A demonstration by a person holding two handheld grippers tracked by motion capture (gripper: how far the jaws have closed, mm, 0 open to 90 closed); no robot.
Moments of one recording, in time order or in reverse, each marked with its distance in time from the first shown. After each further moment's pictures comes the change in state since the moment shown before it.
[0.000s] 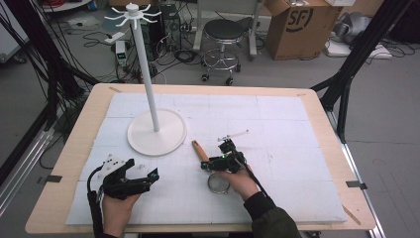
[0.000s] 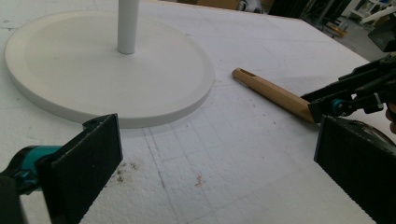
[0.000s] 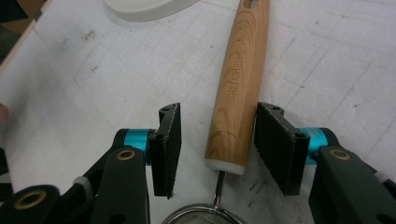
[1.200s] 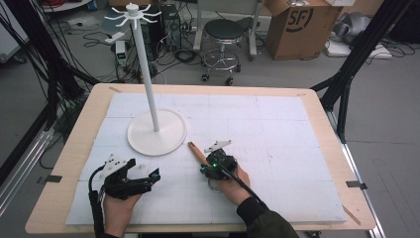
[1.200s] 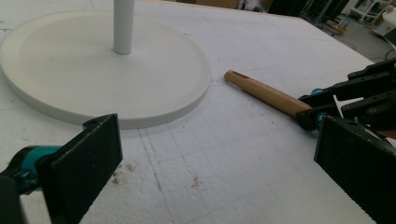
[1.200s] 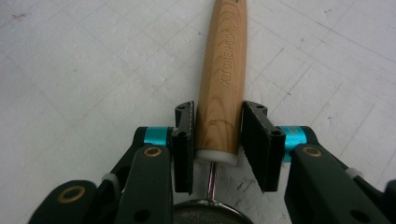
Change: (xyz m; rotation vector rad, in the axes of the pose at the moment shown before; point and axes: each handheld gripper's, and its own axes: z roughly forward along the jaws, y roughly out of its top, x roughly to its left) left arm -0.002 0.000 0.001 0.003 -0.001 0.008; right arm 0.036 -0.009 0.011 0.013 -0.312 -0.259
